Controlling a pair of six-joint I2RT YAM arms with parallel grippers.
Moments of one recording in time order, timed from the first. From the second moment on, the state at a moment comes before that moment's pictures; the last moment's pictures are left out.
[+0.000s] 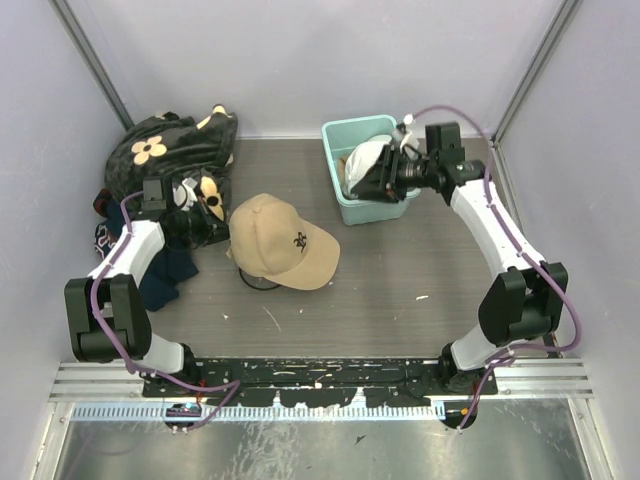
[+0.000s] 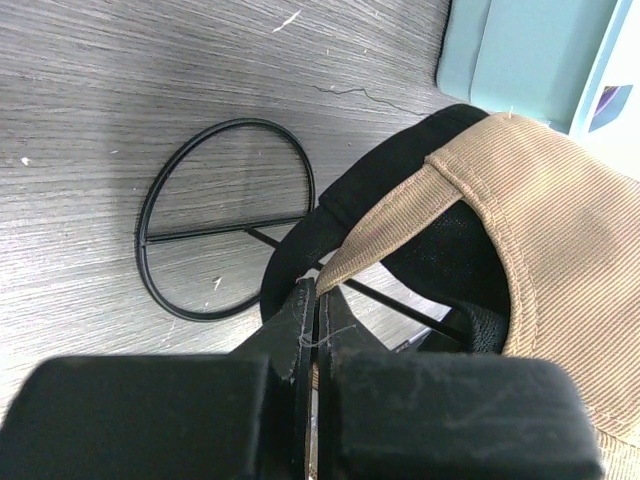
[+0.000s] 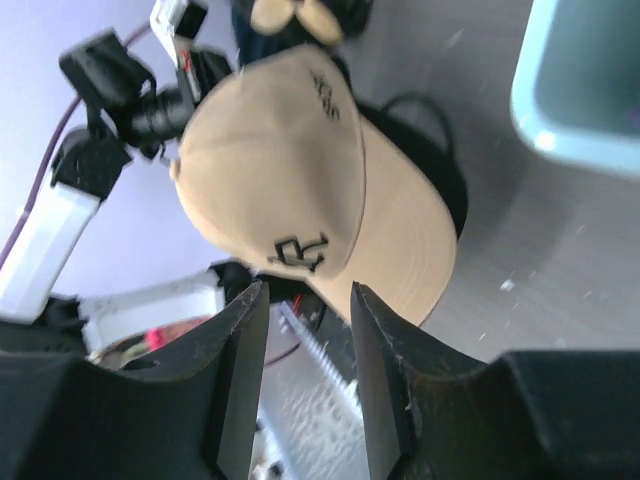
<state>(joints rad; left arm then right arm) 0.07 1.47 0.97 -0.47 0.69 -0.54 0.18 1.55 1.36 -0.54 -0.94 0.63</state>
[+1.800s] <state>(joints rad) 0.07 1.47 0.97 -0.51 0.67 -0.51 0.45 1.96 1.80 -0.76 0.35 0.34</state>
